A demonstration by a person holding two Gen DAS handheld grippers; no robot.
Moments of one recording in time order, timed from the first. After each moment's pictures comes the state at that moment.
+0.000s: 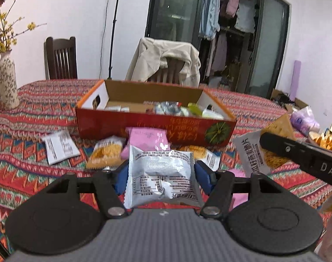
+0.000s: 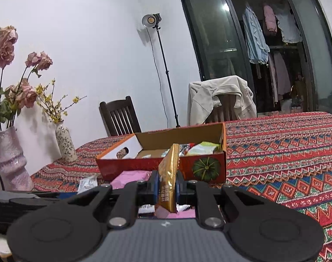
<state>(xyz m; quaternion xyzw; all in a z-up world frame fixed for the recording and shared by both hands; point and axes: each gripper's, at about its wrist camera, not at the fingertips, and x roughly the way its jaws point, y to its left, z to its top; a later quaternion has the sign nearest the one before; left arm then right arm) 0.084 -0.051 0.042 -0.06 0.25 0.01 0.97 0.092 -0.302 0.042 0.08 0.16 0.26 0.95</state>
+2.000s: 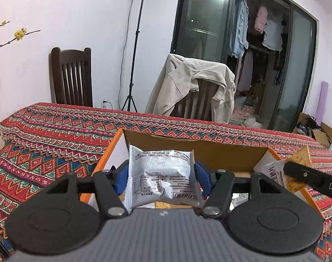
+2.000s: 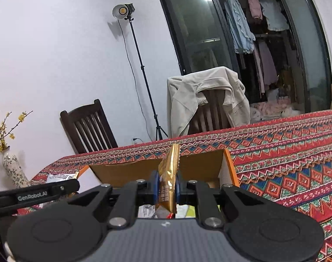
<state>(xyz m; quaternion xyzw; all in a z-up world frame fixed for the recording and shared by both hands) 0.299 0.036 0.055 -0.08 0.21 0.07 0.97 0.320 -0.237 0.044 0.10 0.19 0.21 0.95</state>
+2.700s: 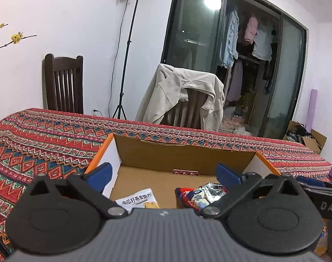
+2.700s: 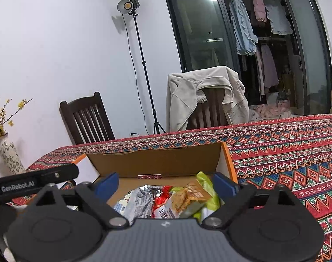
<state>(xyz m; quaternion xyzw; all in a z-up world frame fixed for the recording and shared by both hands) 0.282 0.033 0.050 -0.09 0.18 0.05 0.98 0.311 -0.229 0.034 0.08 0.19 0.20 0.96</state>
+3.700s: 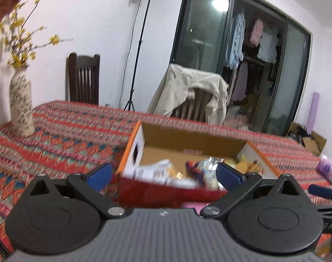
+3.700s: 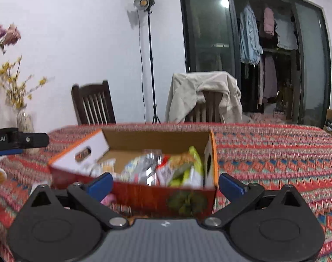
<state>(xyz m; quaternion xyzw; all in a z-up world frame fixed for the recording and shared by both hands) 0.159 0.050 0.068 -0.10 0.19 0.06 0.97 0.200 -0.257 0.043 0.01 0.20 0.20 0.96</state>
